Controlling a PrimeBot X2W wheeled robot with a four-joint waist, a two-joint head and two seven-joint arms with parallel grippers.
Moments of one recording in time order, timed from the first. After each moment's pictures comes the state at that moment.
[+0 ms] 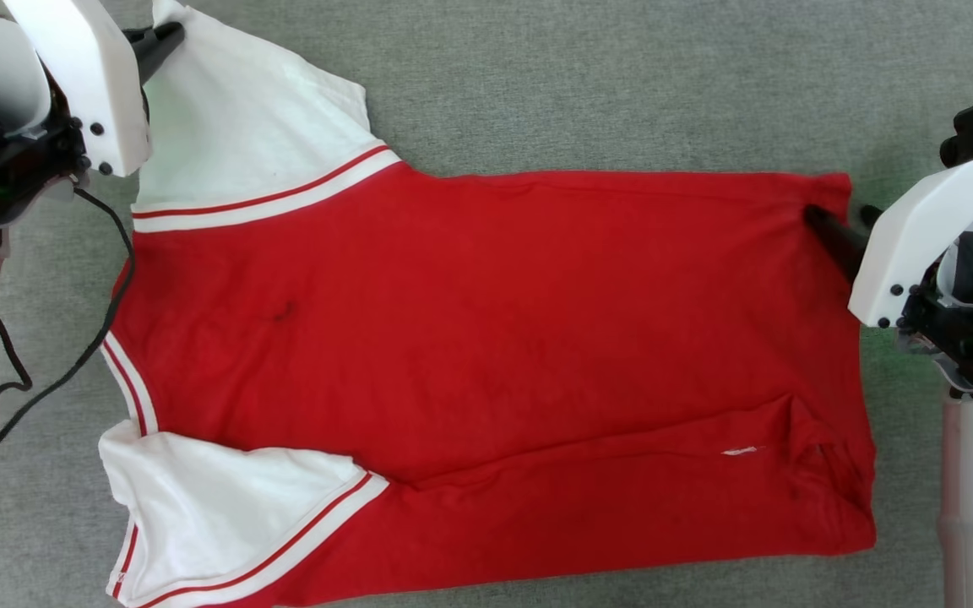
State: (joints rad) left arm -1.11 0.66 -0.60 0.42 -0.93 -0.11 0.63; right arm -0.60 -0.07 -0.16 0.19 0.24 0.13 0.87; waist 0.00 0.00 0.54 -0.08
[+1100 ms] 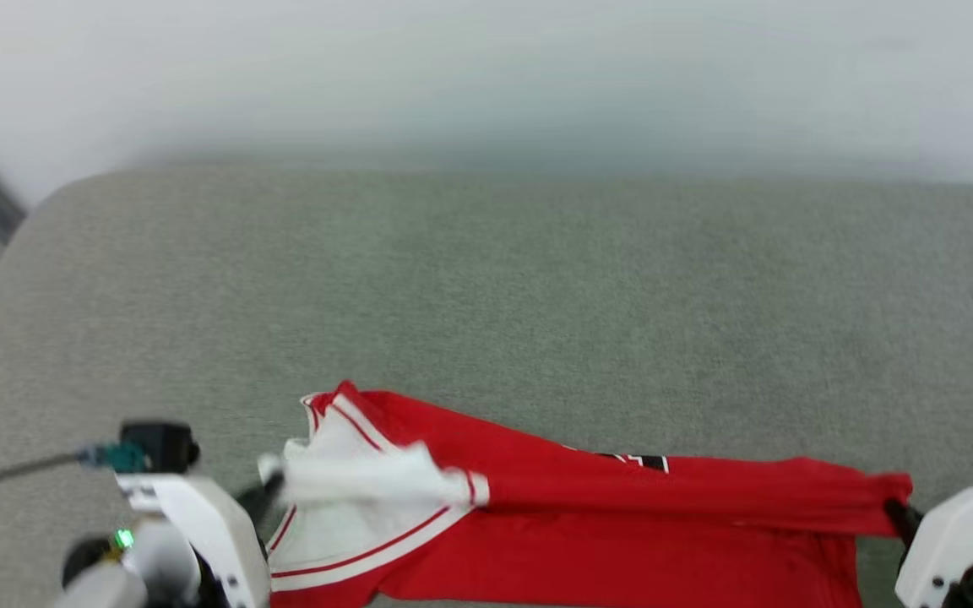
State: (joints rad) left arm -0.24 0.65 -0.59 0.20 -1.04 0.10 0.21; right arm -0.05 -0.06 -0.33 0.08 0.27 0.13 0.70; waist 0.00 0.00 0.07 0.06
